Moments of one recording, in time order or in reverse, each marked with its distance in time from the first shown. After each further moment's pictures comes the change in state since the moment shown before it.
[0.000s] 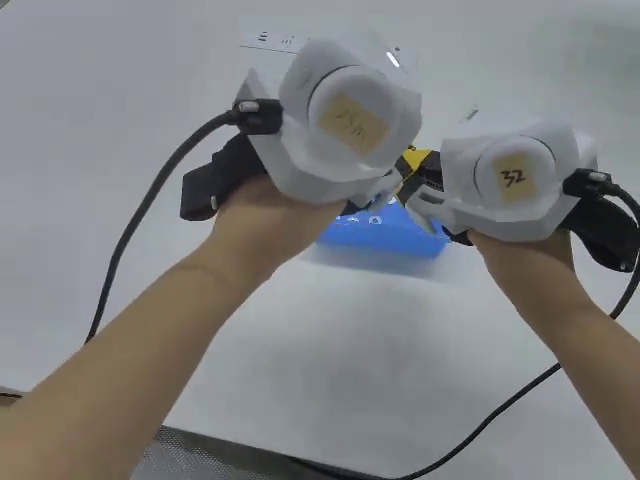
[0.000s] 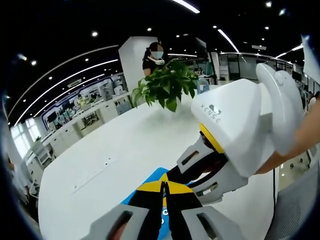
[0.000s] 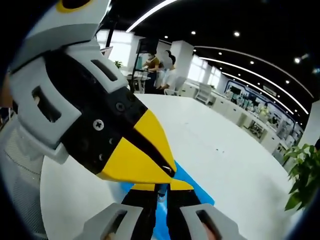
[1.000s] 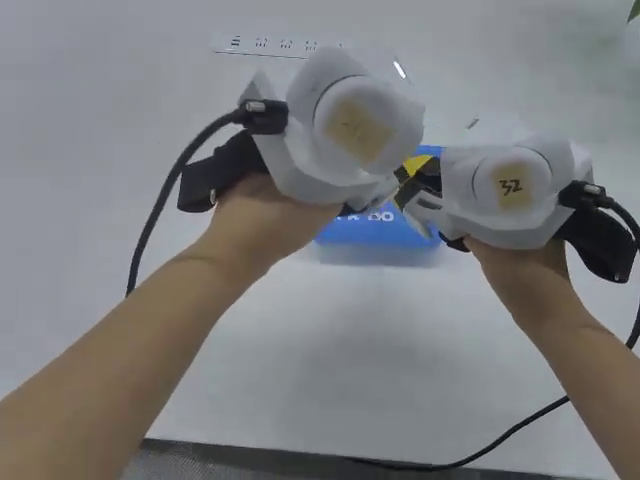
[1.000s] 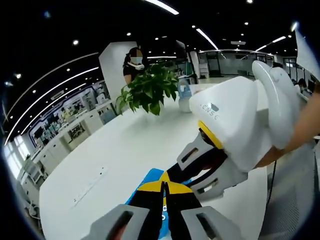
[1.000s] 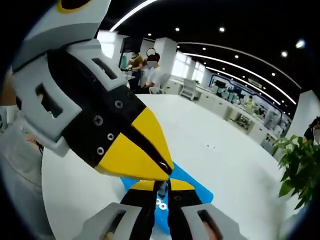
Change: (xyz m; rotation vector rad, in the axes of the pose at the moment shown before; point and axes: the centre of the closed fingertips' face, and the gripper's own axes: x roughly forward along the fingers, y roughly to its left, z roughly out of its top) left arm -0.045 -0.005 0.009 0.135 -0.053 -0.144; right arm -0.024 0.017 0.026 0.057 0.010 -0.137
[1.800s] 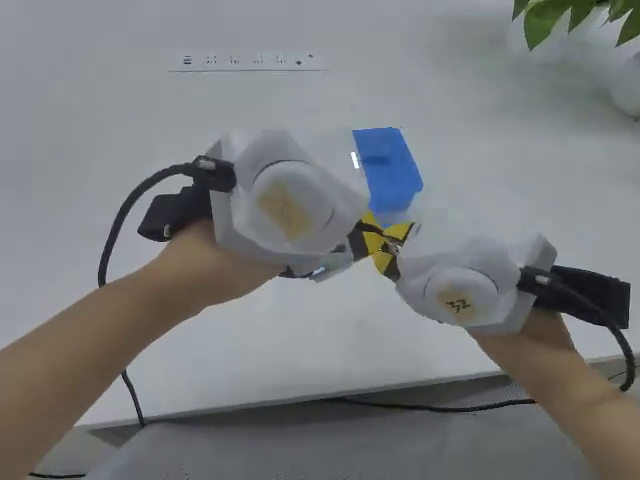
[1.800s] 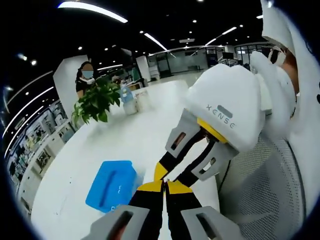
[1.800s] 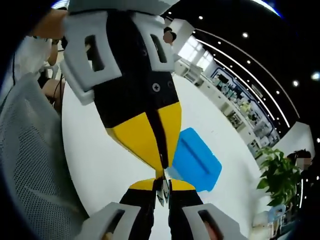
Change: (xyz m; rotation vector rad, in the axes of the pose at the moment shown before) left arm -0.066 -0.109 -0.063 0.206 -0.010 -0.380; right arm -0.054 0.112 -0.059 -0.216 0.265 -0.096
